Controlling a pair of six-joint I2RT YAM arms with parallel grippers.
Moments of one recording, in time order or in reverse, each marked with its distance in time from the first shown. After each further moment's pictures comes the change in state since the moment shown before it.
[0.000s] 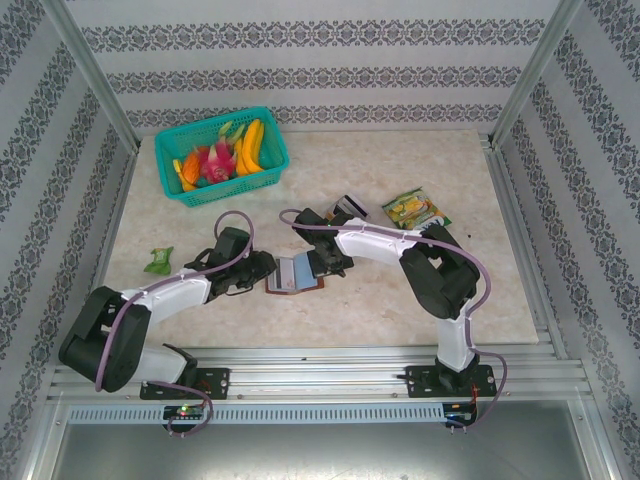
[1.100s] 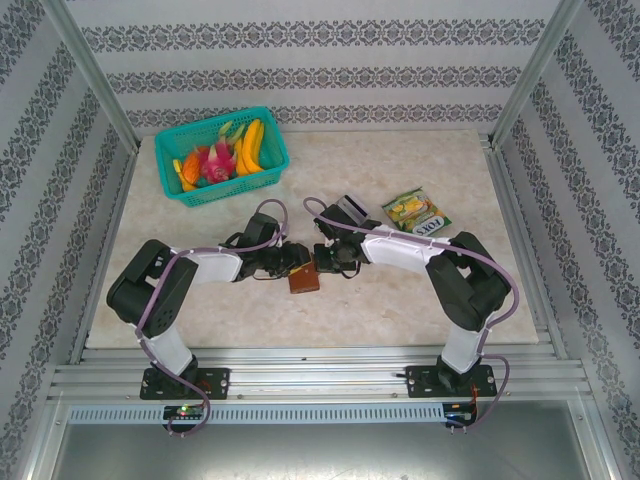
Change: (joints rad) left arm -0.067 0.370 0.206 0.190 0.283 -0.020; right arm -0.078 -0.178 -0.238 0.336 -0.260 0.111
